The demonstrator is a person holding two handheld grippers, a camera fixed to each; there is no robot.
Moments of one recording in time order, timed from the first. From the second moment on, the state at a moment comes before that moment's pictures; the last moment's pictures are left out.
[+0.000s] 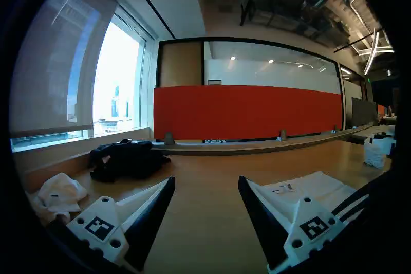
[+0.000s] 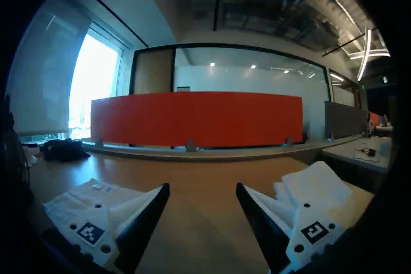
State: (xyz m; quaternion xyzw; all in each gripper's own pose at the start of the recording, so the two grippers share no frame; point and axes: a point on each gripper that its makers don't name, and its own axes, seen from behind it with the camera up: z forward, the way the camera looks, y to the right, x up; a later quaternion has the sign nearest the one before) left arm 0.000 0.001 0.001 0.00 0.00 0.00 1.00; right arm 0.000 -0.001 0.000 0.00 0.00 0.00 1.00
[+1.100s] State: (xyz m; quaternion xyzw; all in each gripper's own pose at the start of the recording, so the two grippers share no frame) left arm 0.052 -0.002 0.002 0.00 0.00 0.00 1.00; right arm 0.055 -0.006 -0.005 -0.01 0.00 0.00 1.00
